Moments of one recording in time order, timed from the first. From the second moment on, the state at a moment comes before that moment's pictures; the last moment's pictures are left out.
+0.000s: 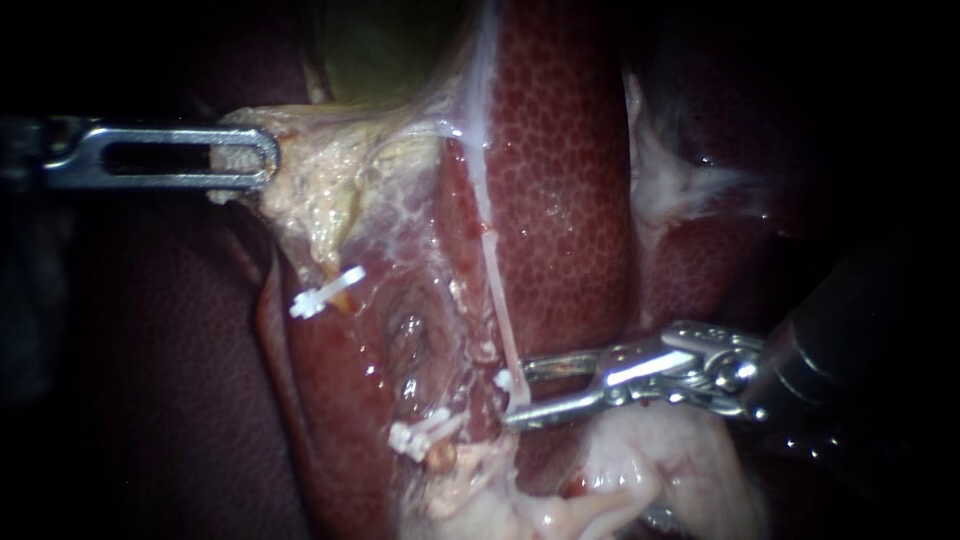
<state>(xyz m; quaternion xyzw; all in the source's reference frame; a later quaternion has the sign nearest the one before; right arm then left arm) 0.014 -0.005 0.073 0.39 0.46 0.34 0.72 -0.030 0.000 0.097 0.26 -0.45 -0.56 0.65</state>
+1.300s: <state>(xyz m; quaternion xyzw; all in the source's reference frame) 0.018 -0.008 0.074 0.39 0.47 0.34 0.71 -0.030 -0.001 0.098 0.26 -0.45 -0.56 0.65</state>
